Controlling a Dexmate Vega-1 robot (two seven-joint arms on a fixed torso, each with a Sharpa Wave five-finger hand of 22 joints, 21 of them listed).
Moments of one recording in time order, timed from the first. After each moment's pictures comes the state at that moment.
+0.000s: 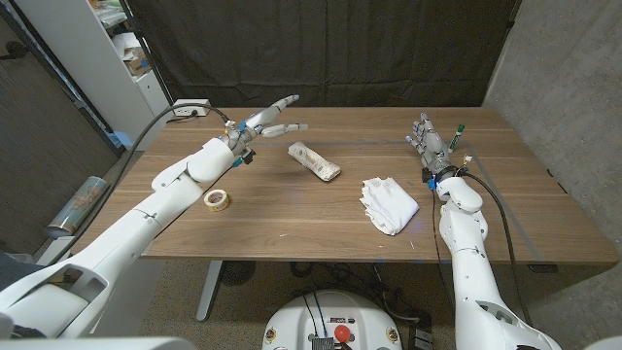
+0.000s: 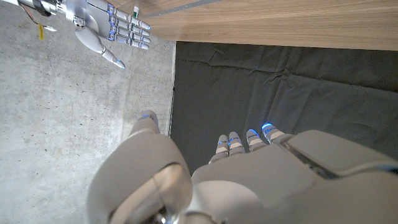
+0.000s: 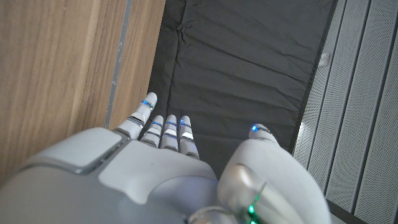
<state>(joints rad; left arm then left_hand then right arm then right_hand) 0.75 0.68 0.39 -1.56 0.29 -0.30 -0.05 0.57 -0.06 0.18 -0.07 0.30 -0.13 0.03 0.19 0.18 -0.13 0.01 0.20 0.20 -0.17 0.05 0.18 0.17 -0.17 0.05 0.20 0.17 -0.88 0.10 0.32 -1.35 0.00 0.16 0.36 0.36 -0.07 0.15 0.10 0.35 0.16 0.09 0.20 0.19 0.09 0.09 0.19 0.20 -0.01 0.04 0.20 0.25 0.14 -0.02 0.43 0.16</state>
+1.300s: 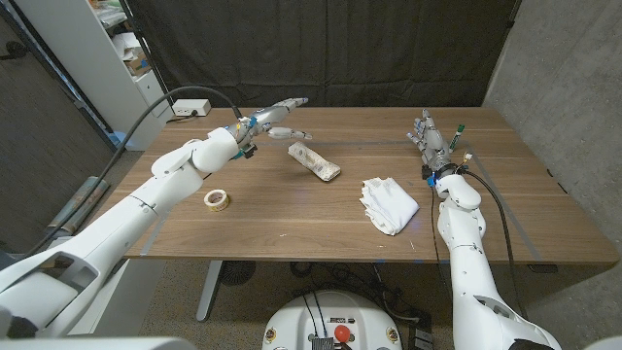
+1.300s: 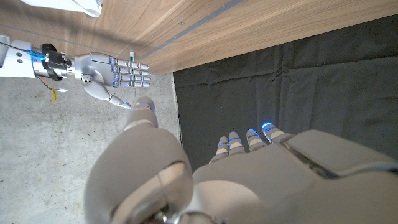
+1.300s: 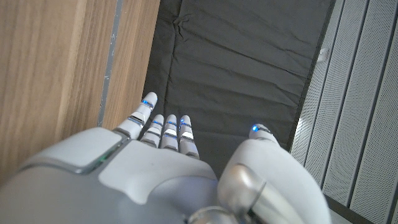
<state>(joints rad) 0.69 0.74 0.45 -1.66 0.46 -0.20 -0.12 0.67 -0.08 0.19 -0.12 0.34 -0.13 0.01 0.19 0.18 -0.13 0.01 0.21 0.20 -0.17 0.05 0.18 0.17 -0.15 0.06 0.20 0.17 -0.85 0.11 0.33 -1.33 0.00 0.18 0.35 0.36 -0.07 0.14 0.10 0.35 0.16 0.09 0.20 0.19 0.09 0.09 0.19 0.20 0.02 0.03 0.21 0.24 0.16 -0.01 0.41 0.17</state>
